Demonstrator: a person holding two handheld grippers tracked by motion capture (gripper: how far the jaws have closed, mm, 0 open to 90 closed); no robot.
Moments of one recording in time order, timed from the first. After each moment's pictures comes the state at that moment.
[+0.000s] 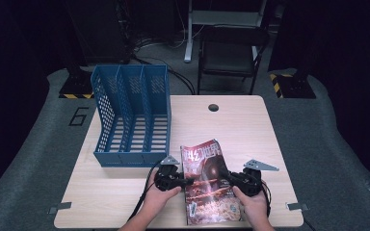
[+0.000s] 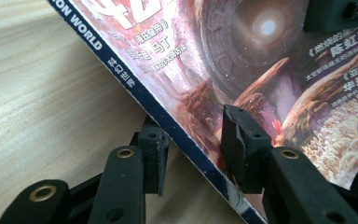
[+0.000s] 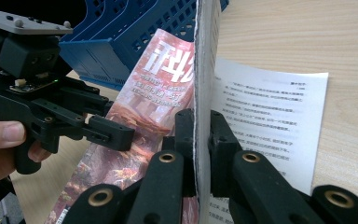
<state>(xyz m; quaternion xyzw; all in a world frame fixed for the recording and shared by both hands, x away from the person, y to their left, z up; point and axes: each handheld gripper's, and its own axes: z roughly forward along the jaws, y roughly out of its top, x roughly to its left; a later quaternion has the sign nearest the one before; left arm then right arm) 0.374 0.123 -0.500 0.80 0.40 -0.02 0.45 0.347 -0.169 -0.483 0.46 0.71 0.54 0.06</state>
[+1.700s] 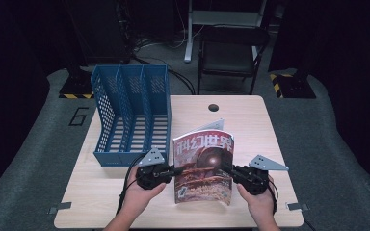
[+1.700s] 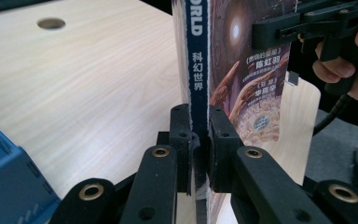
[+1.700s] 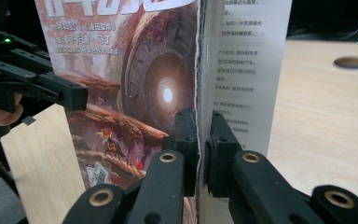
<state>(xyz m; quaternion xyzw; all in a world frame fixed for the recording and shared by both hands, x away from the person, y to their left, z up) 0.343 0.159 -0.414 0.81 0.29 0.08 0.51 0.330 -0.168 -0.431 0.39 0.71 0.57 0.14</state>
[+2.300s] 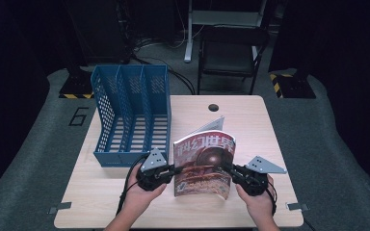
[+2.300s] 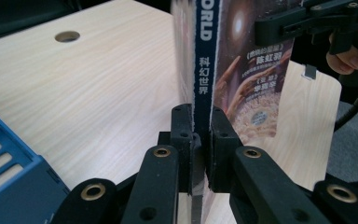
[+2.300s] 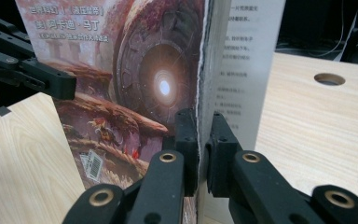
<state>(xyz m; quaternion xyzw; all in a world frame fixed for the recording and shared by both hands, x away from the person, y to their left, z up) 0.339 0.156 -0.414 0.82 0.28 0.11 0.49 0.327 -0.163 -0.431 0.37 0.72 0.55 0.18</state>
